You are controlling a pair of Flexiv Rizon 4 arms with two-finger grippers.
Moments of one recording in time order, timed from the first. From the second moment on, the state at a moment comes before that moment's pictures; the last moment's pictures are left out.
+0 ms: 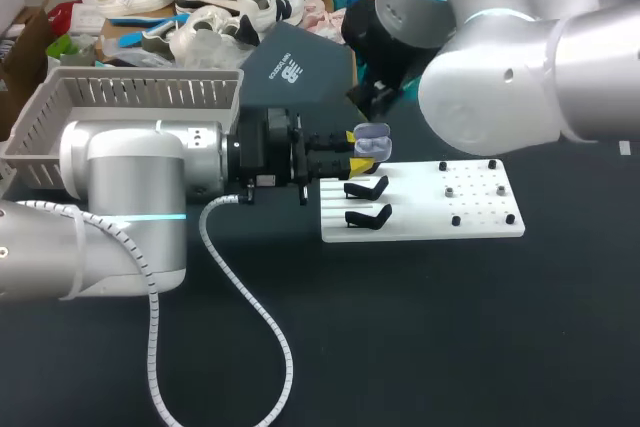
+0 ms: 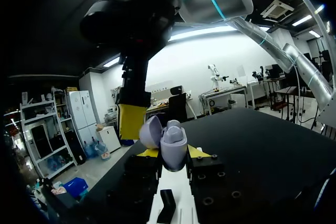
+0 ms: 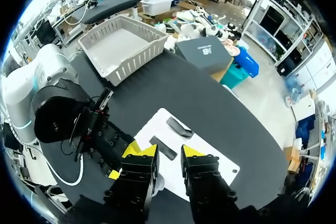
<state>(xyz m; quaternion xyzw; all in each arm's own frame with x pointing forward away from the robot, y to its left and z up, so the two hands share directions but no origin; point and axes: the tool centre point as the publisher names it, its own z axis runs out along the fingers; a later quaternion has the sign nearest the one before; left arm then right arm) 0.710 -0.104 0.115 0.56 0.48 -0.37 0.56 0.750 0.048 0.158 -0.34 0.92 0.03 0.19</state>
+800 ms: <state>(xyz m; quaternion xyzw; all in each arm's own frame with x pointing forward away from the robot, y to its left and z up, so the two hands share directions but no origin) 0.716 -0.100 0.116 0.56 0.49 -0.37 0.56 0.725 0.034 0.168 -0.30 0.93 0.03 0.20</state>
